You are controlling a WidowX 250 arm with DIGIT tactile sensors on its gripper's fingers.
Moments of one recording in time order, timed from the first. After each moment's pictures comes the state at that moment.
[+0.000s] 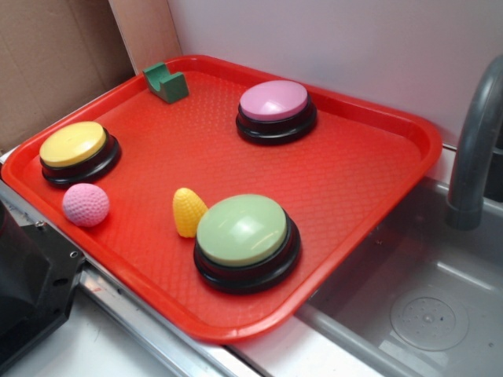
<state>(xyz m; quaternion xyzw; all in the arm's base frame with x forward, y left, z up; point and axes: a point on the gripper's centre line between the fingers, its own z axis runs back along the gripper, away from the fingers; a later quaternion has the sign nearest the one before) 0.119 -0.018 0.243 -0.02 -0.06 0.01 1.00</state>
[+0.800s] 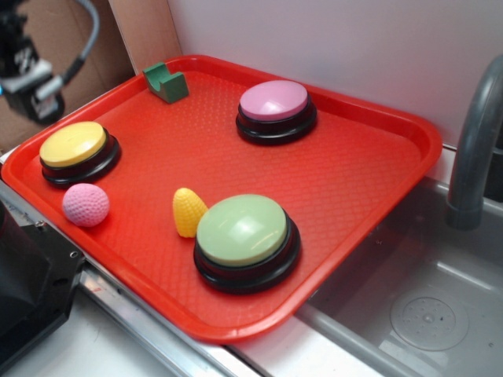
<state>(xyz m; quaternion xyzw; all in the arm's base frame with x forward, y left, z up) 0.101 0.008 0.140 0.01 -0.04 0.05 1.00</state>
